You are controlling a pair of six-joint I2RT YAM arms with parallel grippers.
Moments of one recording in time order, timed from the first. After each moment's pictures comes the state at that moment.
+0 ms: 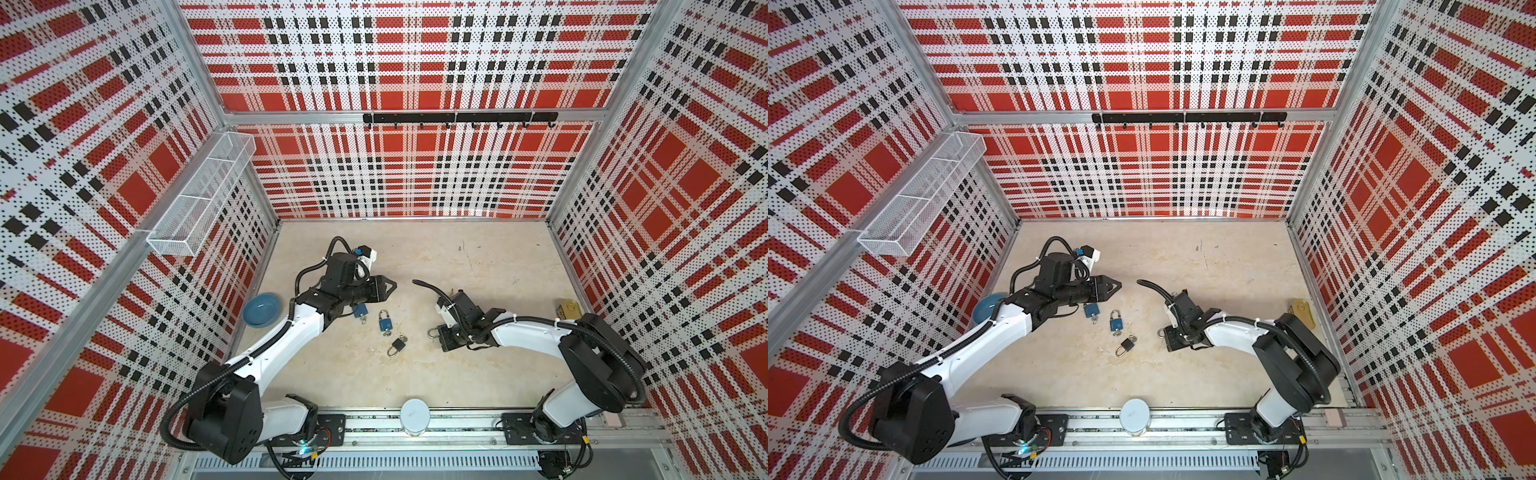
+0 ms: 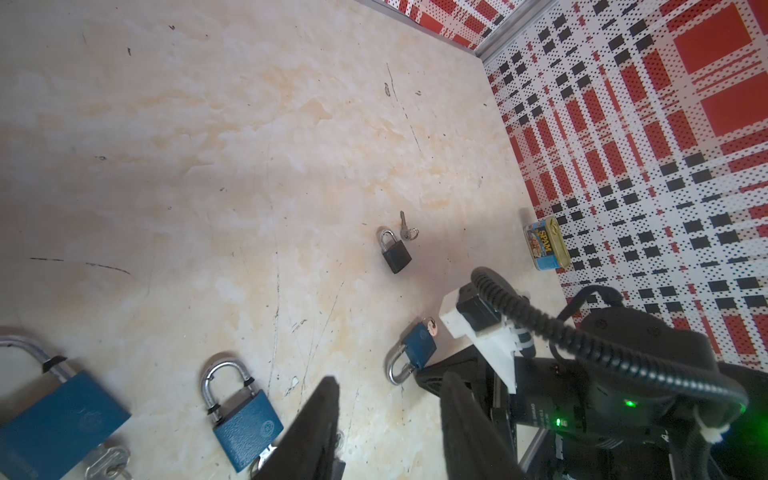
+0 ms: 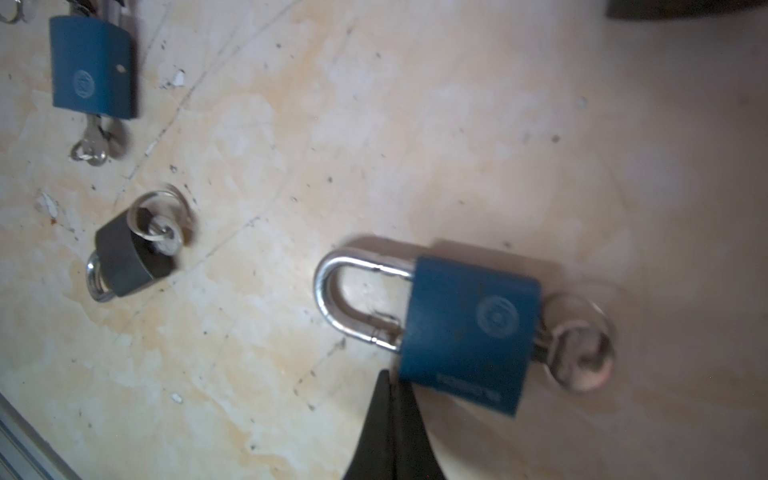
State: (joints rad) left arm -0.39 1.28 0.88 -0.22 0.45 -0.48; right arm 0.74 1.61 0.78 -0.28 -0.15 0.39
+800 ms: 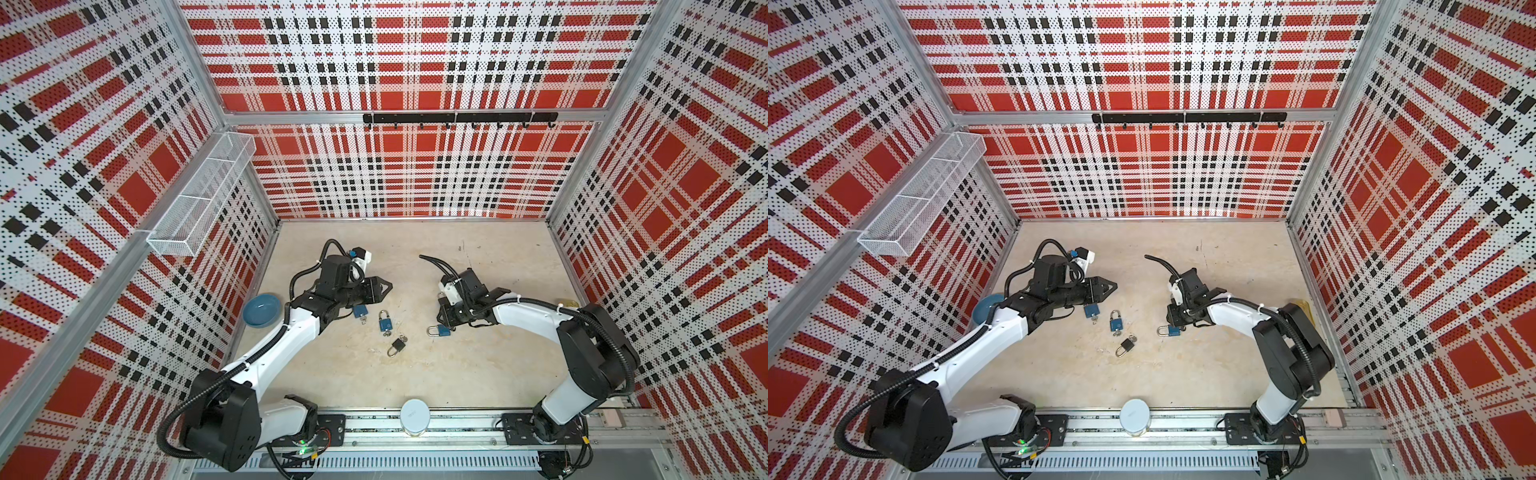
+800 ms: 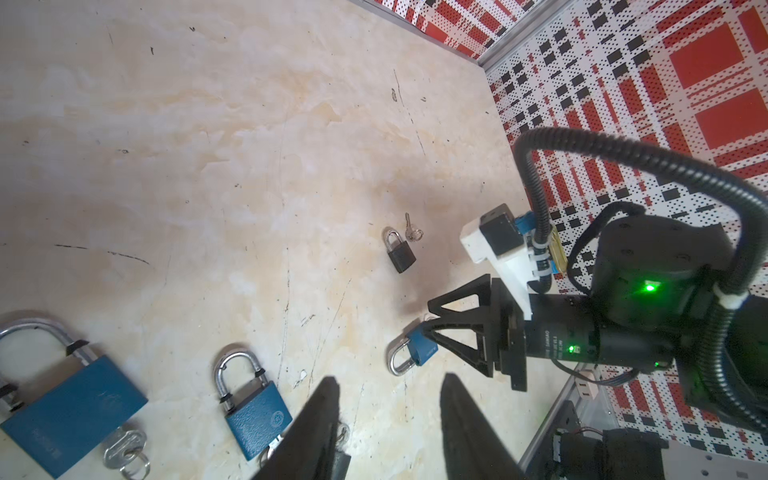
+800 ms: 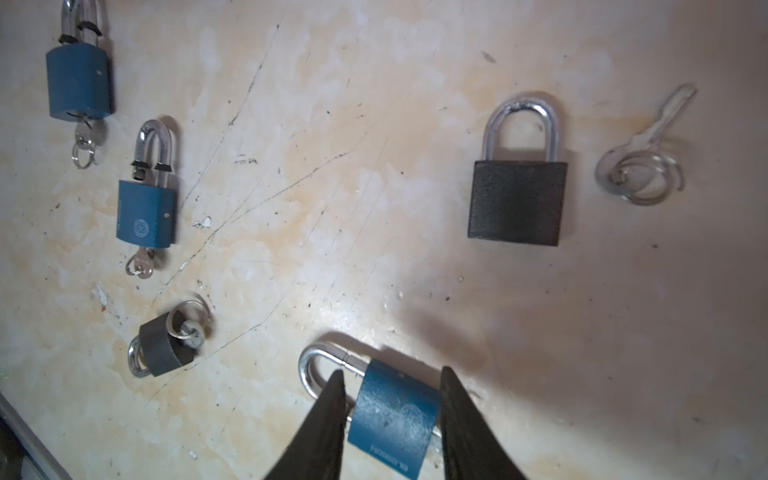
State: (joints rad) left arm -0.36 1.25 0.85 -0.21 0.46 -0.48; right arm 0.58 1.65 0.92 -0.34 -0.21 0.27
